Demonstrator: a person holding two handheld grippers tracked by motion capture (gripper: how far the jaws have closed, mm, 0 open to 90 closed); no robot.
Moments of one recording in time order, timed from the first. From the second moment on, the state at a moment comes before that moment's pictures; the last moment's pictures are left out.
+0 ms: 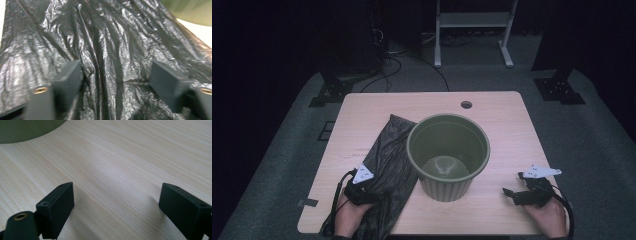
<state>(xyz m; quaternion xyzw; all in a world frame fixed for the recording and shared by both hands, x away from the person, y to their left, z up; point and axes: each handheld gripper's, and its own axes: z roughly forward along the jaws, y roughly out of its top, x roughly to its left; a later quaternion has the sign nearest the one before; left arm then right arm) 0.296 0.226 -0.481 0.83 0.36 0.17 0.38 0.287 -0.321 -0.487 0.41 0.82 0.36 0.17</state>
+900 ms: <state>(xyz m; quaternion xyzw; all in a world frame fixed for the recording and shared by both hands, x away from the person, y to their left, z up) 0.299 0.235 -0.461 0.83 0.35 0.14 0.42 0.287 -0.321 -0.487 0.41 0.82 0.36 0.17</state>
